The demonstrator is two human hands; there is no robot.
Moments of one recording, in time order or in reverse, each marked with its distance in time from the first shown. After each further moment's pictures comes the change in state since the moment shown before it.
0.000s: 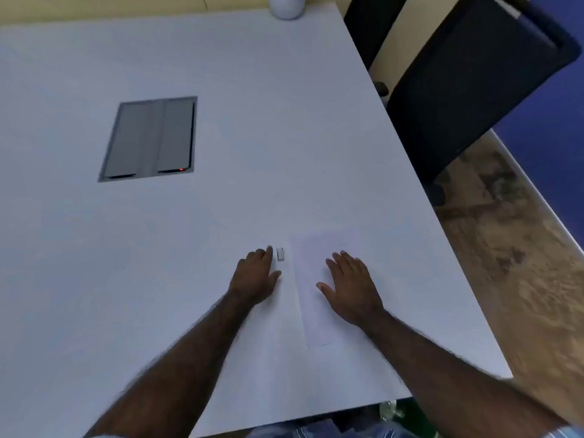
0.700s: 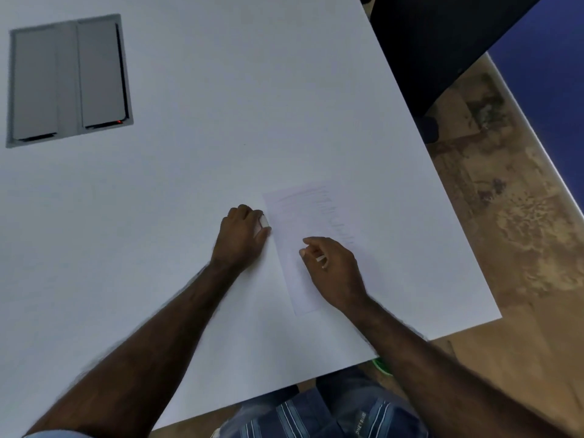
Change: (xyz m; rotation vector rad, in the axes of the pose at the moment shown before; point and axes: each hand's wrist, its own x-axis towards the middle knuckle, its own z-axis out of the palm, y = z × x) left_hand 0.041 0.001 0.032 -0.217 0.212 0.123; right_hand -0.023 -0.033 0.002 0.766 0.142 0.351
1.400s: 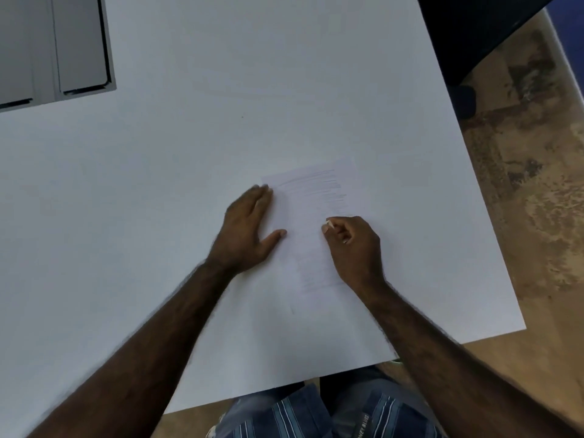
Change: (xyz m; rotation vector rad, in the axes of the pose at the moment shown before) left_hand -0.003 0.001 0.020 -0.028 0.000 0.172; right_hand 0.042 0.039 -0.007 -0.008 0.153 0.088
